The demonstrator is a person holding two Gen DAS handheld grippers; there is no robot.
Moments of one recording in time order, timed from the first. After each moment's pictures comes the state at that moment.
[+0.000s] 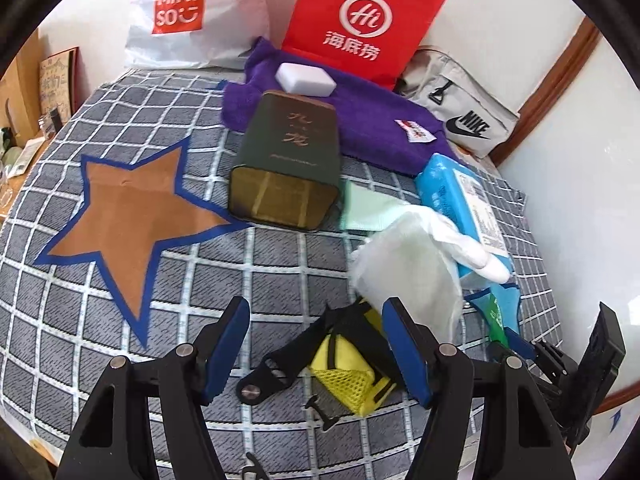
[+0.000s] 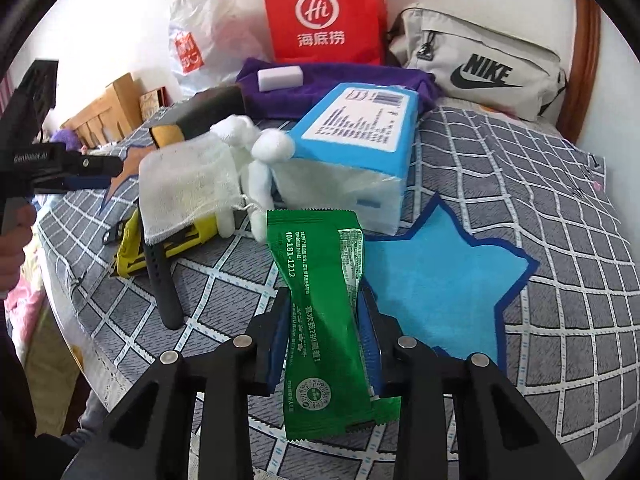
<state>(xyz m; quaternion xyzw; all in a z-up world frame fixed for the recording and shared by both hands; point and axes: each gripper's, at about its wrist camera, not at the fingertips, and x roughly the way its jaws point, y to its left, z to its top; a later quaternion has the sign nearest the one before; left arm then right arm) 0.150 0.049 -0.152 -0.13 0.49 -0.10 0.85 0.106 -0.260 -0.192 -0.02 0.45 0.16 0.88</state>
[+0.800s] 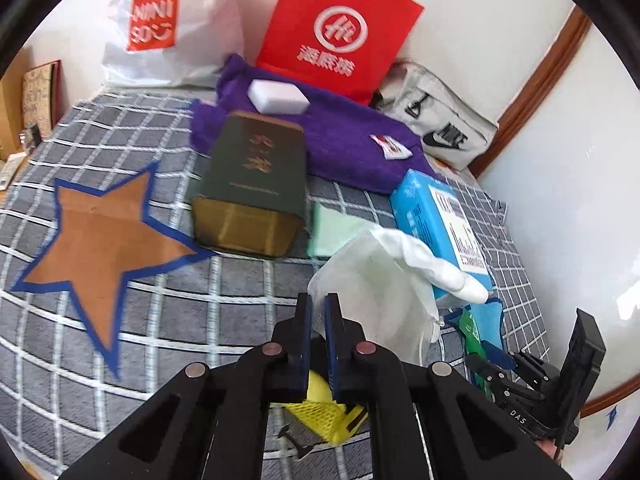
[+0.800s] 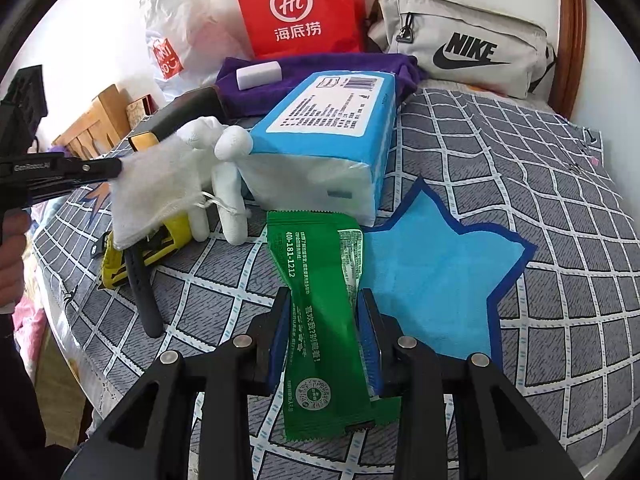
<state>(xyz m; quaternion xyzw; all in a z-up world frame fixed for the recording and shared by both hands) 0.157 0.045 -0.144 -0.15 0.46 -0.12 0.87 0.117 -0.269 -0.202 0.00 0.47 0.14 0.87</state>
